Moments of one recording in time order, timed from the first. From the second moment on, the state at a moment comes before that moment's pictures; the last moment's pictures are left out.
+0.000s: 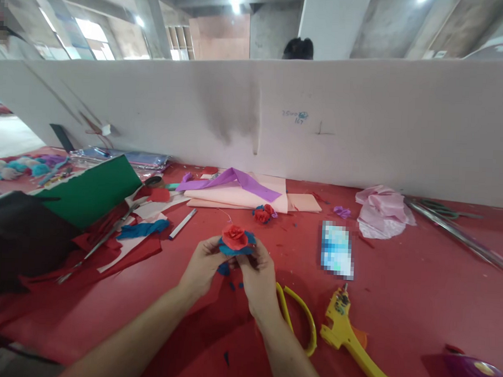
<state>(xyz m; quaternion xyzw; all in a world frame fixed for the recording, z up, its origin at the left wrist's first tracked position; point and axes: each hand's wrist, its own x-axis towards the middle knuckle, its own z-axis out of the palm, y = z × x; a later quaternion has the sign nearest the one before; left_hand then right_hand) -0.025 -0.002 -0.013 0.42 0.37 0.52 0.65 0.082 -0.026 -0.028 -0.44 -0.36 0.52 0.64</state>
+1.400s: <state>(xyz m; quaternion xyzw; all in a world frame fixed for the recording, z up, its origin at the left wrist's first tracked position) -0.037 0.009 -0.025 0.46 0.36 0.50 0.64 0.098 -0.028 -0.017 -0.39 -0.32 0.56 0.66</state>
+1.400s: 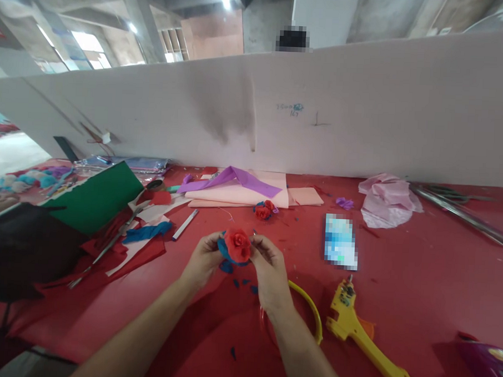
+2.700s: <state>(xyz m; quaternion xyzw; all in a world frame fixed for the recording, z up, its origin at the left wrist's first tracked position) -0.028 0.012 -0.028 0.33 0.29 0.50 0.74 0.095 -0.022 -0.022 -0.46 -0.31 0.58 0.60</state>
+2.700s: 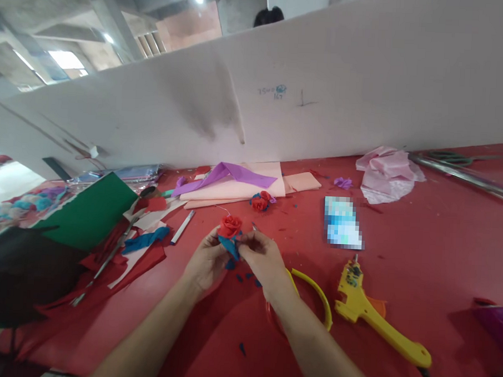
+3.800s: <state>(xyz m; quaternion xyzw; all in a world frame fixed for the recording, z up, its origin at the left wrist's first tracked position) -0.162 -0.094 -0.007 0.38 0.53 0.58 0.49 0.018 0.045 -0.014 -0.58 -0.65 0.36 0.33</state>
